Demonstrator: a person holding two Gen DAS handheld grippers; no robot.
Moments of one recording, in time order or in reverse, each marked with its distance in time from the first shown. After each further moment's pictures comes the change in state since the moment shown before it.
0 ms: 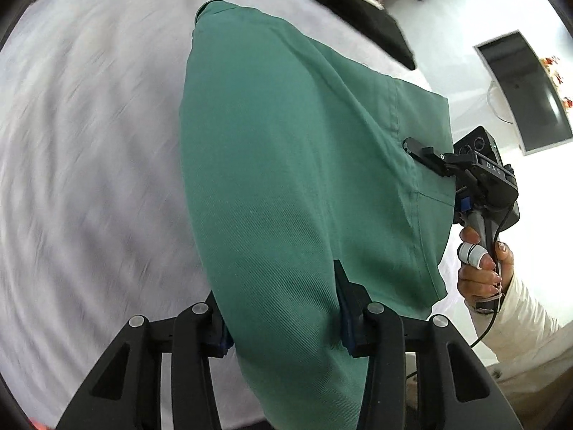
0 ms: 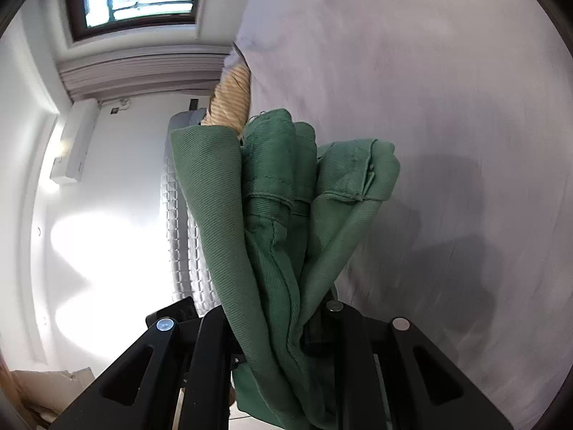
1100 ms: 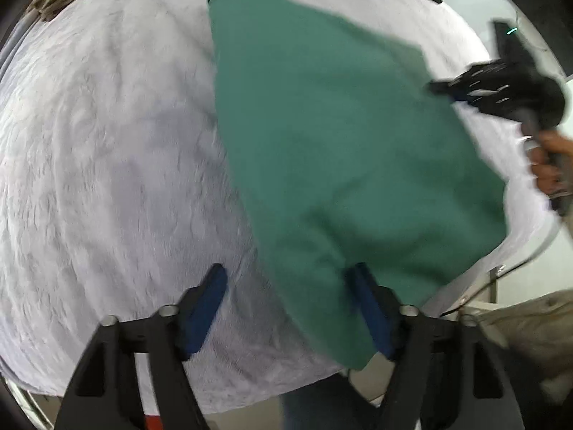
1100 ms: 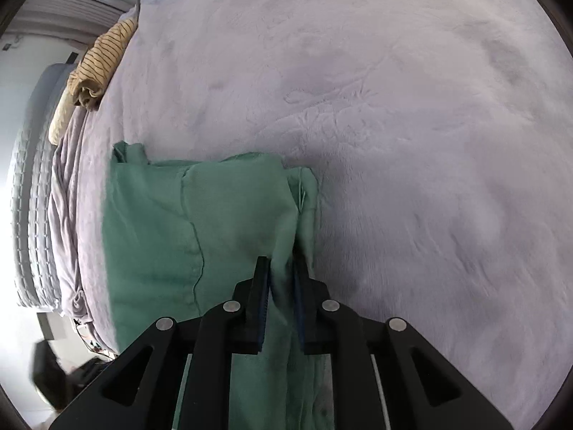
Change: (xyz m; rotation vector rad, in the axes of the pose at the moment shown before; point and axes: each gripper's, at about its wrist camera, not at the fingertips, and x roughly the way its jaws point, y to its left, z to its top) left arm 0.019 0.056 -0.104 0.151 0.069 0.296; right arm 0.039 0.011 -0.018 -0.165 -0.008 -0.733
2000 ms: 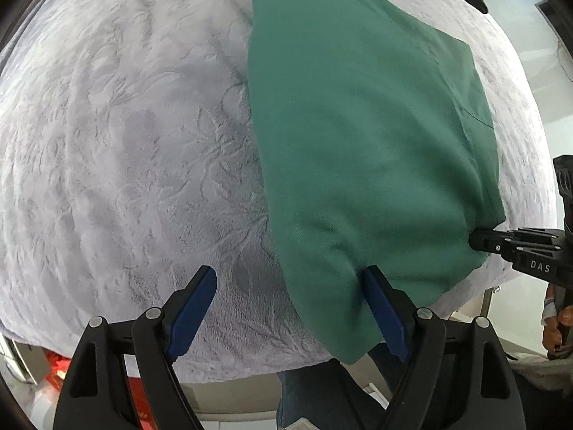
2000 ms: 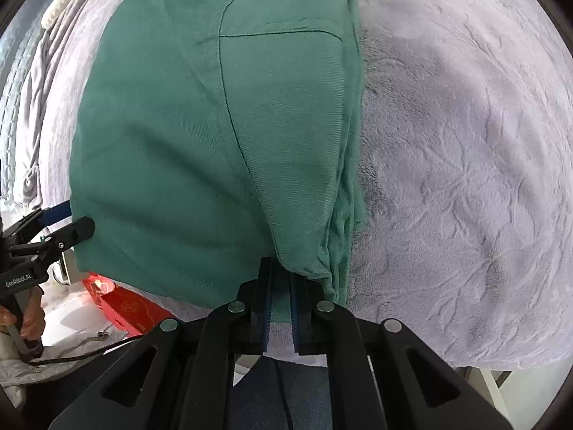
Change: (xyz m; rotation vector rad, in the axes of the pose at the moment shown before) left arm 0.011 0.021 0.005 -0.164 0.097 0.042; right arm 0.015 0.012 -0.134 -0.208 0.291 -0.177
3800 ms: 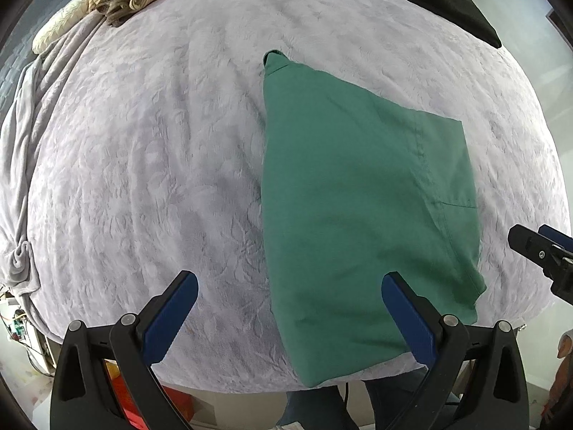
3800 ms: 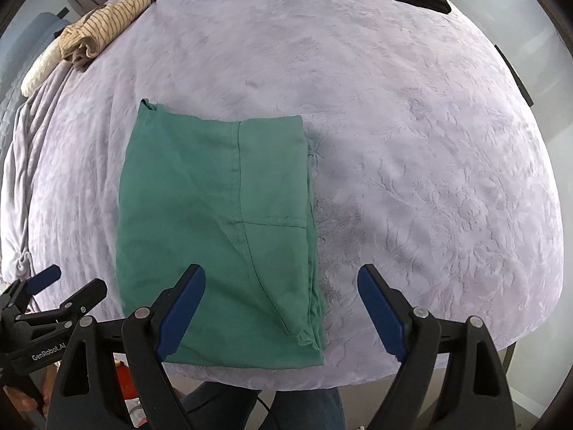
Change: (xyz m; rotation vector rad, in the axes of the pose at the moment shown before) left arm -0.109 -0.045 0.052 -0.024 -0.157 0.186; right arm -0.138 0.024 0.044 0.141 -0.326 -0.202
